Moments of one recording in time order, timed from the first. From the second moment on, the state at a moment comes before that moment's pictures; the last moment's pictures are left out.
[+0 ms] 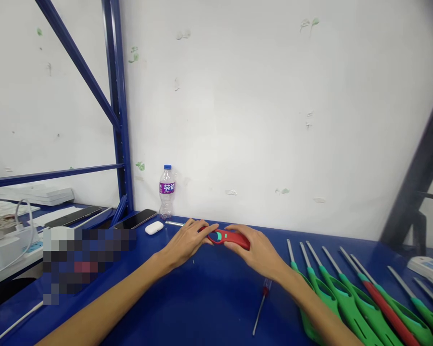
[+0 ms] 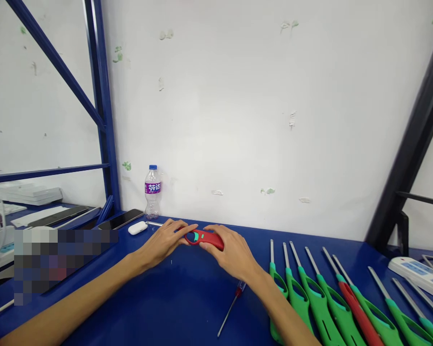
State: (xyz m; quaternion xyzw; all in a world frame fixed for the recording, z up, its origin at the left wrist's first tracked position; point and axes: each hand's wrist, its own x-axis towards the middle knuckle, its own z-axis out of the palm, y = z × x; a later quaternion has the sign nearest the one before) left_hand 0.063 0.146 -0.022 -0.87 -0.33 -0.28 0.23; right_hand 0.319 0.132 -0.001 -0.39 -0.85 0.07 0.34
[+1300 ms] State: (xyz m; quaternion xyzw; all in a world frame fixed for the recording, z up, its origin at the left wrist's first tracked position) left_hand -0.004 0.145 0.024 -0.77 -0.57 0.05 -0.30; right_hand 0.328 0.152 -0.021 -0.53 -0.75 0.30 0.24
